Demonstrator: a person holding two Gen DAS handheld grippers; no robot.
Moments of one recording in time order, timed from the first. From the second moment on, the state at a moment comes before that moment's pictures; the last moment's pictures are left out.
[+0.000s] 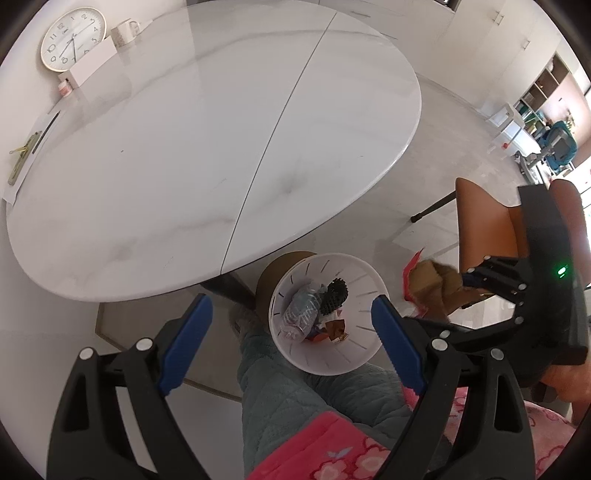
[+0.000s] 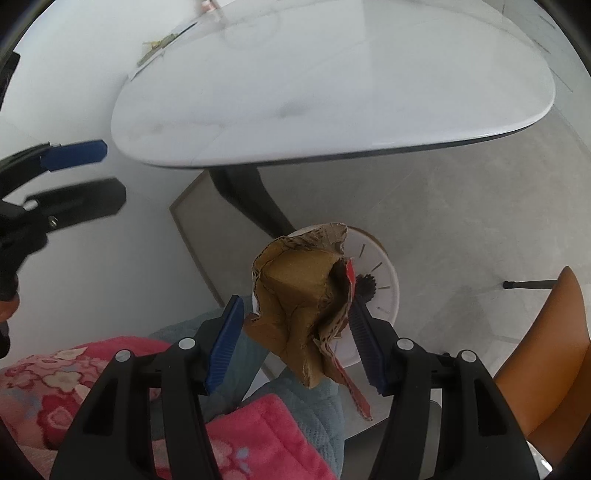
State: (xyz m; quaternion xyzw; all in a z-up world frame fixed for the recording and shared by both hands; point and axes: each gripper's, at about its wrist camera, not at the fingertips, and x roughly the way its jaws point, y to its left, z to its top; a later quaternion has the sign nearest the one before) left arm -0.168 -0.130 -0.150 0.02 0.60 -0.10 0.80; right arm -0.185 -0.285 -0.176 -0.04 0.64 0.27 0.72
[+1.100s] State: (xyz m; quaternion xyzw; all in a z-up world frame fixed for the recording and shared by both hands) left arm -0.101 -0.085 -0.055 0.01 0.49 0.01 0.87; right arm -0.088 -0.270 -0.067 -0.06 0.54 0.23 0.81
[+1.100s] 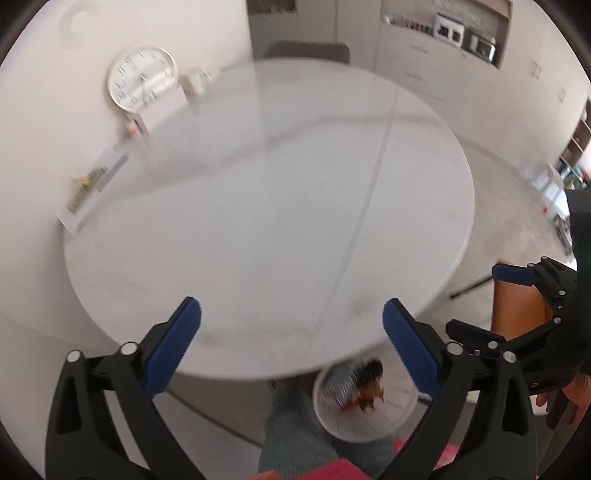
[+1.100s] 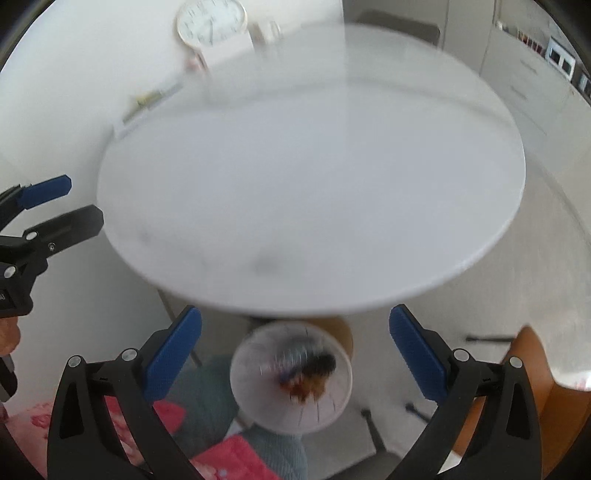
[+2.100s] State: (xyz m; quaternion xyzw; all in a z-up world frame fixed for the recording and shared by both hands) left arm -0.048 -0.023 0.127 -0.01 0.29 0.11 0.95; right arm -0.020 -0.245 0.155 -0.03 0.29 0.20 0.94
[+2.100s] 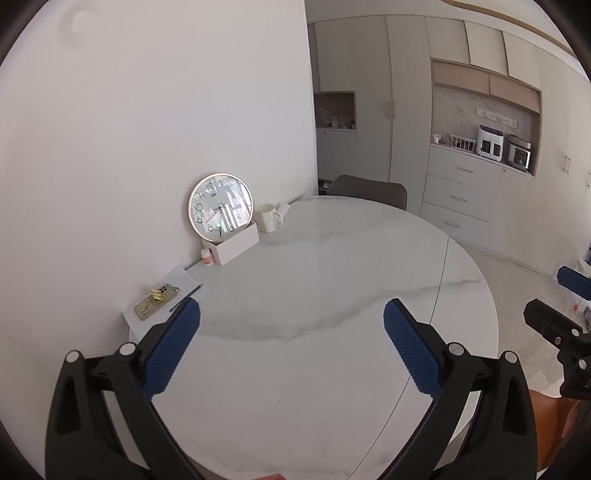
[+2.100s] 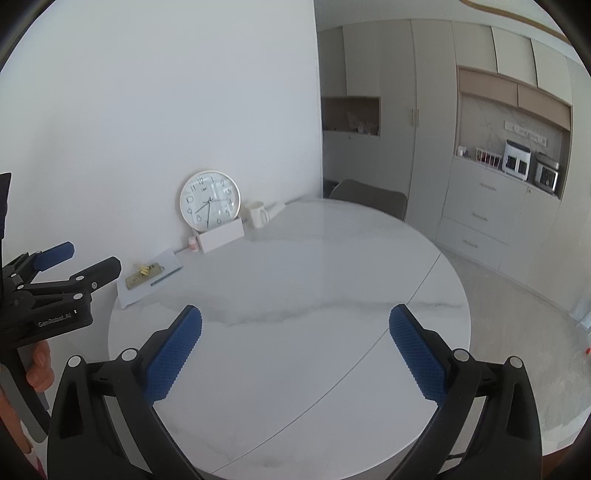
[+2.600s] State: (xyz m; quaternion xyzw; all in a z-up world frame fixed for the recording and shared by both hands) left arm -0.084 -0.038 0.137 -0.02 0.28 0.13 0.95; right arm -0.047 -0.251 0.165 -0.05 0.26 0.22 0.94
